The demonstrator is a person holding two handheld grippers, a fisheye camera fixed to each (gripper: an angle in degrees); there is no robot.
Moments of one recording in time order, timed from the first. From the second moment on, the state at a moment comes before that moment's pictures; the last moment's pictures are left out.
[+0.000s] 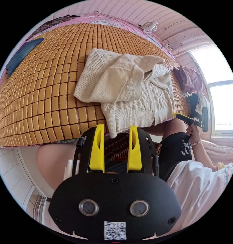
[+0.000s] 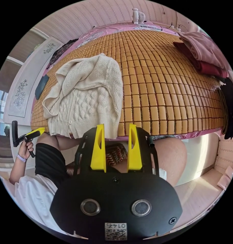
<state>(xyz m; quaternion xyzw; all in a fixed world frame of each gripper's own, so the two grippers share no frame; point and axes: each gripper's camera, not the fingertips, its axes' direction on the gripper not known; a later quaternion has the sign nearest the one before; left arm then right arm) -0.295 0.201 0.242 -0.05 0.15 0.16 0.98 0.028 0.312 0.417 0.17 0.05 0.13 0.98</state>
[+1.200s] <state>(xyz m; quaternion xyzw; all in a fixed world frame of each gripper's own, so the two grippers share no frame) -0.364 0.229 0.038 0.12 0.28 0.18 0.94 0.117 0.431 0.354 0.30 -0.27 0.00 0.92</state>
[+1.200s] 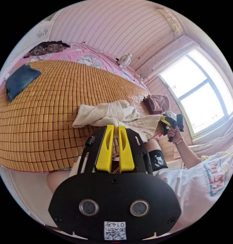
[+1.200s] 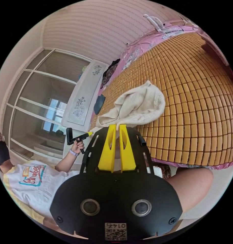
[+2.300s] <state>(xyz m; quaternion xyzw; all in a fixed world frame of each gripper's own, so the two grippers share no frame) -0.403 0.399 -0.517 0.60 0.23 0.26 0.72 -0.111 0.667 -0.025 0.64 -0.05 -0.36 0.68</state>
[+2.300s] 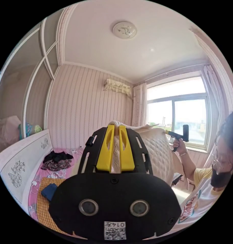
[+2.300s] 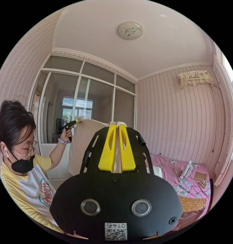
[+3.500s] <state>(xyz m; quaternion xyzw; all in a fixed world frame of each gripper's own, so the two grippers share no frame) -0.290 0.303 0.122 0.06 0.11 0.21 0.97 0.004 0.382 0.446 0.15 0.04 -0.08 0.99</state>
